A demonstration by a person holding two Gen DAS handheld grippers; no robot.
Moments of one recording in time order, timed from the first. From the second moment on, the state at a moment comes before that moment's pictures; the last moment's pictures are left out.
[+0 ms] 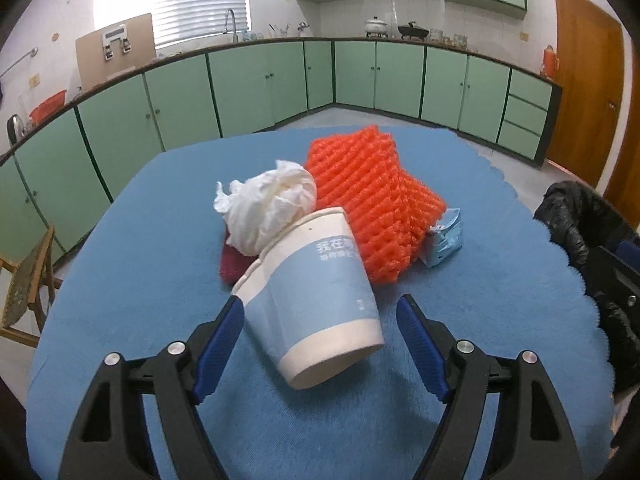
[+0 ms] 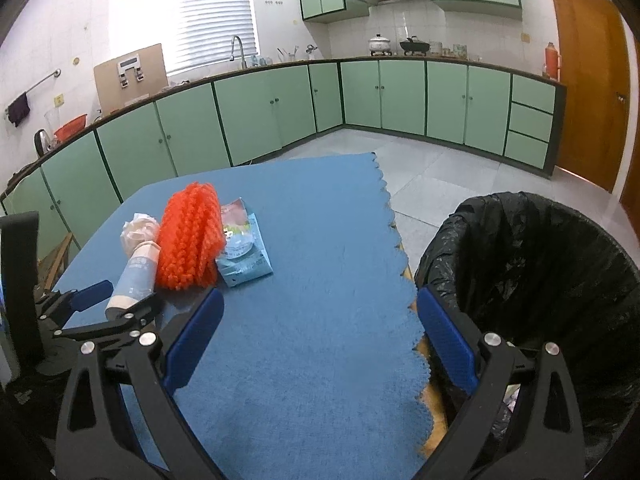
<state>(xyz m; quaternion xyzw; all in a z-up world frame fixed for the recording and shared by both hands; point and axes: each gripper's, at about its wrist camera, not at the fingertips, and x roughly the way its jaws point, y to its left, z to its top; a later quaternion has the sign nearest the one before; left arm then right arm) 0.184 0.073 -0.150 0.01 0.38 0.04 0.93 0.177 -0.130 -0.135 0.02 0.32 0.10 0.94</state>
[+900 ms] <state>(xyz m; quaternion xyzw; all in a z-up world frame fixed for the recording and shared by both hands) 0.146 0.118 -0.119 -0.04 0.36 0.04 0.93 0.177 -0.099 -0.122 -0.01 0.32 0.13 0.94</state>
